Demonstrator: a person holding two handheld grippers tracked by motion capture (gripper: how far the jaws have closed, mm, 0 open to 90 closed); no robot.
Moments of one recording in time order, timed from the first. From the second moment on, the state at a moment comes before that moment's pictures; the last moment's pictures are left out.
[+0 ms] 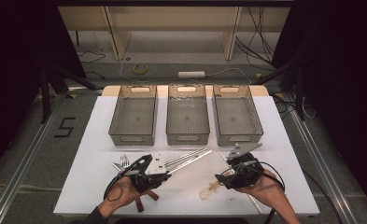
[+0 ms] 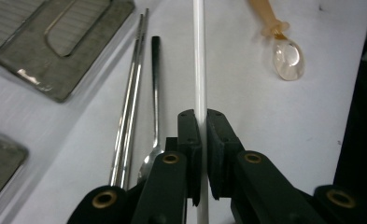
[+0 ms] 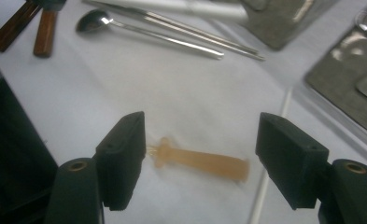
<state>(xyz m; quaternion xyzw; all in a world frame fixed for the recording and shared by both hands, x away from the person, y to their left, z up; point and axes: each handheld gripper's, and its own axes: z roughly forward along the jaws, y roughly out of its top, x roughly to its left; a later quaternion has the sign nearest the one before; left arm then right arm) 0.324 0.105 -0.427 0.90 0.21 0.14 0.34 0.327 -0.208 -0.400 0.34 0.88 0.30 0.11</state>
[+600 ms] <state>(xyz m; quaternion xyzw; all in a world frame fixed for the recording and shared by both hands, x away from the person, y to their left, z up) 0.374 0.161 -0.401 0.83 0.37 0.17 0.39 0.316 -0.243 -0.429 0.41 0.87 0.27 0.11</state>
